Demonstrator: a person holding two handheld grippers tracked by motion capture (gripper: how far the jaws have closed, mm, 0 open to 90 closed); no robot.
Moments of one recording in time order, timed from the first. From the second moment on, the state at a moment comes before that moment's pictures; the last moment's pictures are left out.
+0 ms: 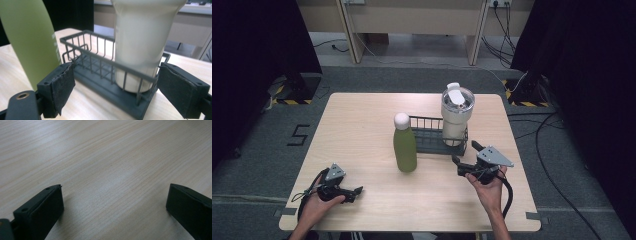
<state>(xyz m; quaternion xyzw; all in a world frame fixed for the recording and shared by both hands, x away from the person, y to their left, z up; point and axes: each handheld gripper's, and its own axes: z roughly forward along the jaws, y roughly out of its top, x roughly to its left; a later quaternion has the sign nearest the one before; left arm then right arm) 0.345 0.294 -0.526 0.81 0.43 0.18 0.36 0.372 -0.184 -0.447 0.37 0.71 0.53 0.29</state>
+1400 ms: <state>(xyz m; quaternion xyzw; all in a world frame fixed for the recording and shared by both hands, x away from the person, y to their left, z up) 0.345 0.294 -0.526 0.81 0.43 0.18 0.36 0.333 -0.188 -0.498 0.38 0.81 0.39 0.23</state>
